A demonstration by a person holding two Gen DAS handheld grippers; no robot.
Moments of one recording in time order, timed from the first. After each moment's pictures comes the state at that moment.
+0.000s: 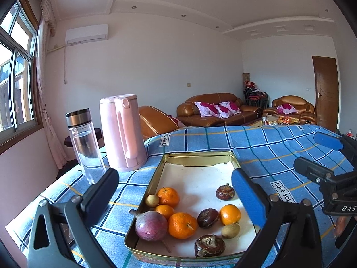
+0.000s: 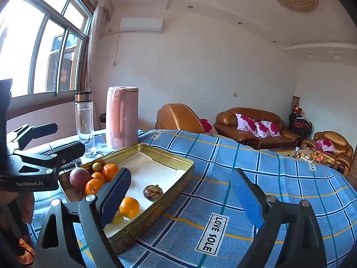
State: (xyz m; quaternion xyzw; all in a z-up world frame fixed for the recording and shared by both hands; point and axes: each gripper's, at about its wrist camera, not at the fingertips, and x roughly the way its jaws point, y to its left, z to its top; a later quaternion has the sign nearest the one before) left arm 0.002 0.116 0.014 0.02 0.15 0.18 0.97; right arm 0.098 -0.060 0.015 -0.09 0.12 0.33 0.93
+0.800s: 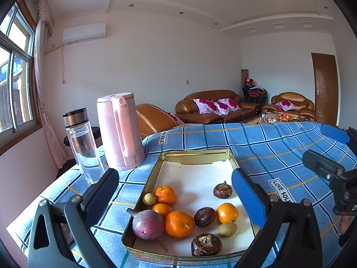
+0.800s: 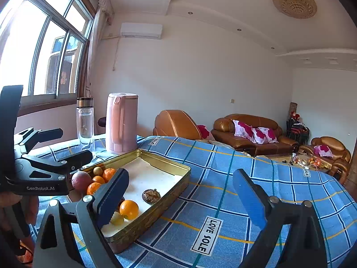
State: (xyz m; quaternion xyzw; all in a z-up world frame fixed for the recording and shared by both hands) left arm 0.005 0.112 0.014 0.02 0.16 0.17 0.97; right arm 0.087 -0.069 0.022 -0.09 0.10 0.33 0.93
